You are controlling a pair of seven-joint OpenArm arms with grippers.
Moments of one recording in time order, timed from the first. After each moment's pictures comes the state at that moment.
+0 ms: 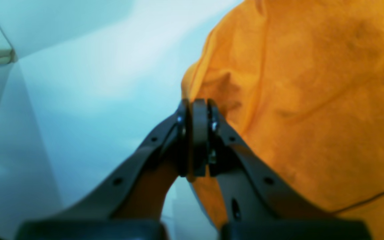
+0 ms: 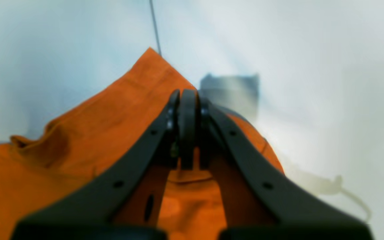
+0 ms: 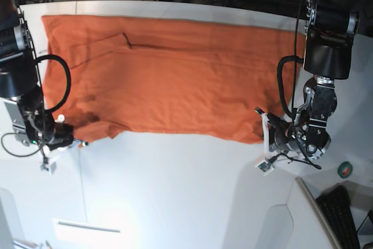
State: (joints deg) left arm -20.7 -20.6 10.3 64.5 -1.0 -36.1 49.4; right arm 28.7 18.8 -18.9 34.9 38.2 0.8 -31.5
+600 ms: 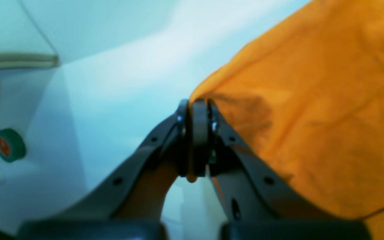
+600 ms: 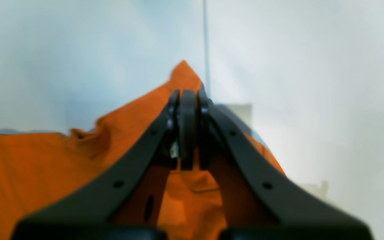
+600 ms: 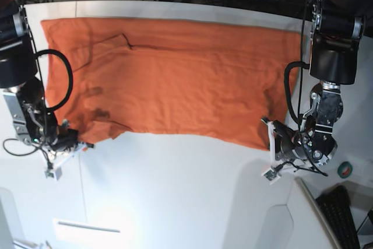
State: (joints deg) left arm -22.4 -22.2 10.6 64.6 -0.1 -36.1 46.6; right arm 24.1 19.9 -18.9 46.6 38.2 0.8 -31.4
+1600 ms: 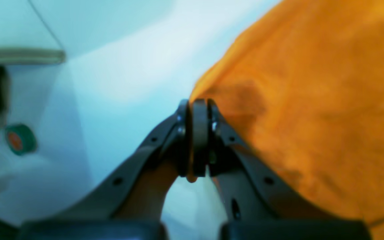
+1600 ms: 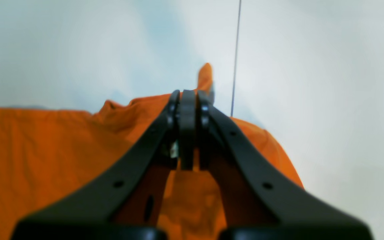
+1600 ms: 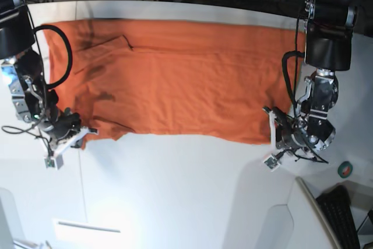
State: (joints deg) left arm -15.4 -20.3 4.2 68.0 11.0 -36.3 41.3; right arm 13.0 23.4 -19.0 62.1 38.3 0.4 -24.4
